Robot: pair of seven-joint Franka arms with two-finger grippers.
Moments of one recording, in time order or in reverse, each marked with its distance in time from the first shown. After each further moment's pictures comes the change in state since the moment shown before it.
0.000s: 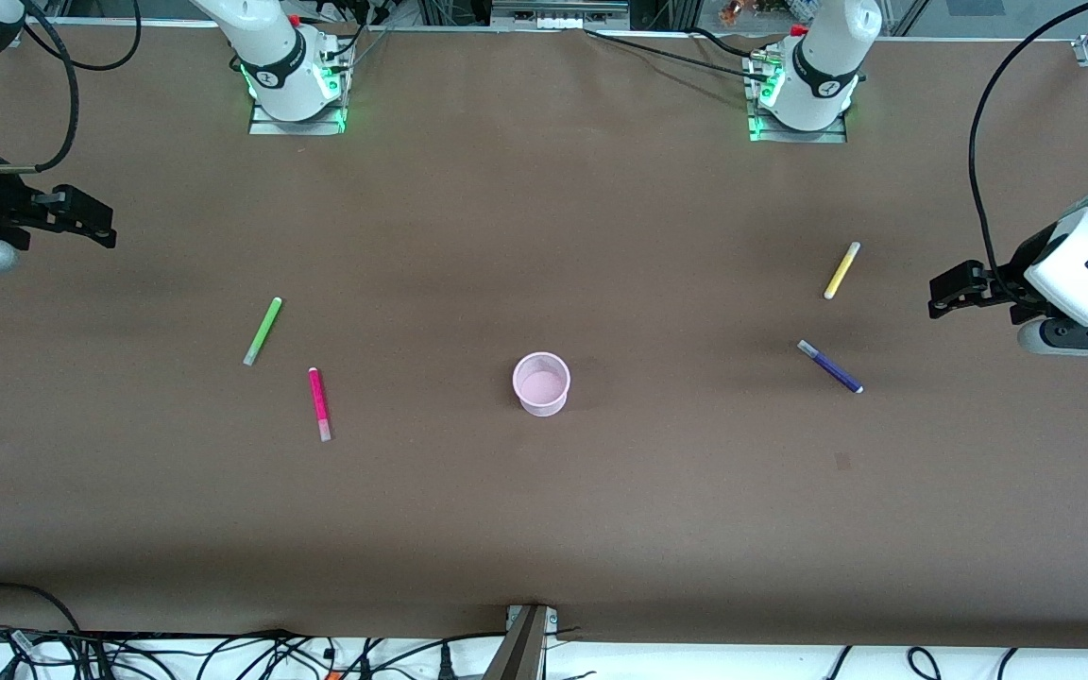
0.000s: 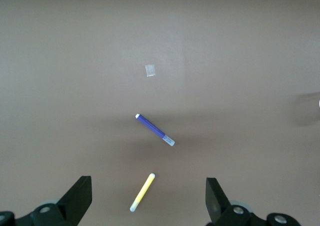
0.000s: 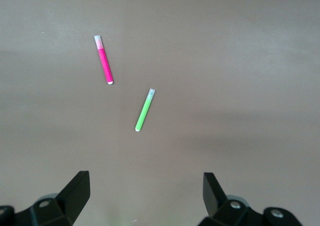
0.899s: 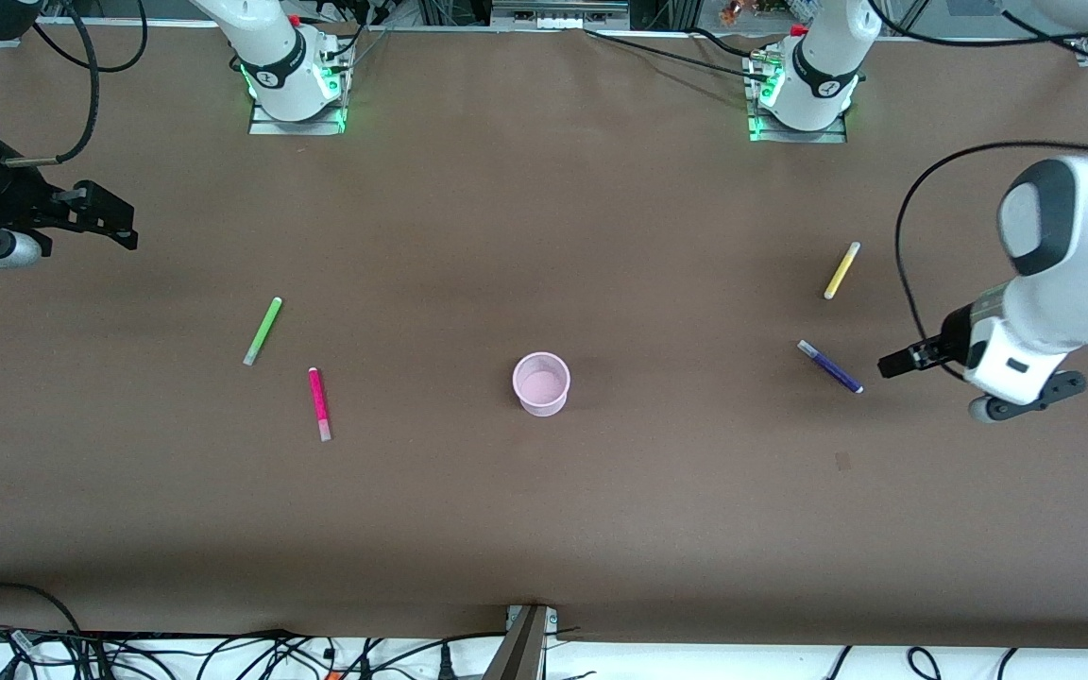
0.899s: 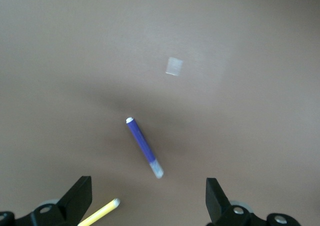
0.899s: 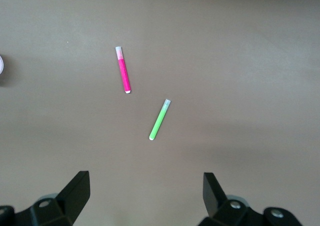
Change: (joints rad) left arm 0.029 0.122 0.008 -0.328 -0.051 0.428 -0.405; right arm 0.008 0.000 0.027 0.016 0.033 0.024 0.000
